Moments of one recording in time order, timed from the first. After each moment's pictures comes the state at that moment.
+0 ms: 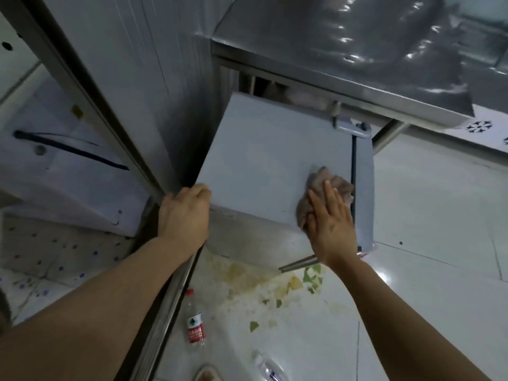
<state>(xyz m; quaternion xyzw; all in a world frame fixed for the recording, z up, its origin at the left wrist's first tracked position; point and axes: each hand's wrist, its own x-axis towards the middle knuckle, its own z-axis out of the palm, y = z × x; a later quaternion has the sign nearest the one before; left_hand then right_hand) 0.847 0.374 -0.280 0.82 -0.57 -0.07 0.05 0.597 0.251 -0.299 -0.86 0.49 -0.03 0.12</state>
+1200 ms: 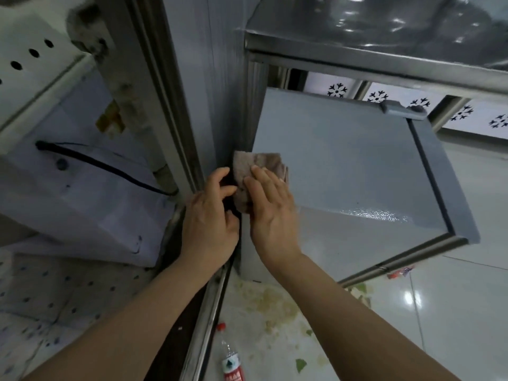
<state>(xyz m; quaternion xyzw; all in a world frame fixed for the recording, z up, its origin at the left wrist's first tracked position) 0.894 0.407 -0.332 0.75 -0.53 -0.08 0.39 0.796 0.335 -0.354 -0.87 0.36 -0.33 0.07</state>
